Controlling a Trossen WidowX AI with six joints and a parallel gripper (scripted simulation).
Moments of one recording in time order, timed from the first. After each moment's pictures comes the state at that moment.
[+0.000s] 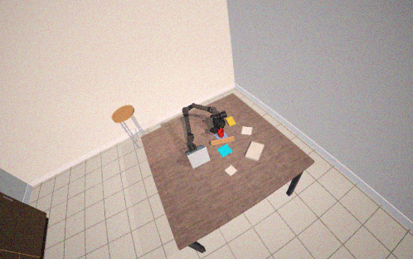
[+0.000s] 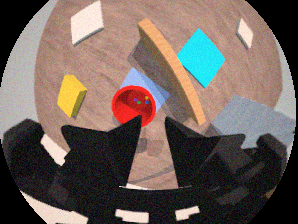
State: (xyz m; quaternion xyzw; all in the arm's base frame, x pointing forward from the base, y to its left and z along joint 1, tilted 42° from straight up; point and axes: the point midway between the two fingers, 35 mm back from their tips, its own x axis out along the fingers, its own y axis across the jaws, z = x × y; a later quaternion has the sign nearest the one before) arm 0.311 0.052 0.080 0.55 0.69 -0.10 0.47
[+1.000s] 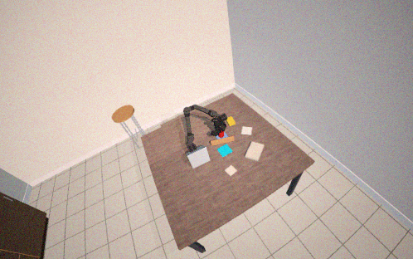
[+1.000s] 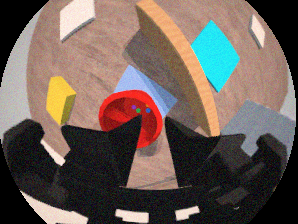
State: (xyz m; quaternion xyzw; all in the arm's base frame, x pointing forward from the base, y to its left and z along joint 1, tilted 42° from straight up) arm 0.317 0.082 0.047 0.55 0.69 -0.10 0.47
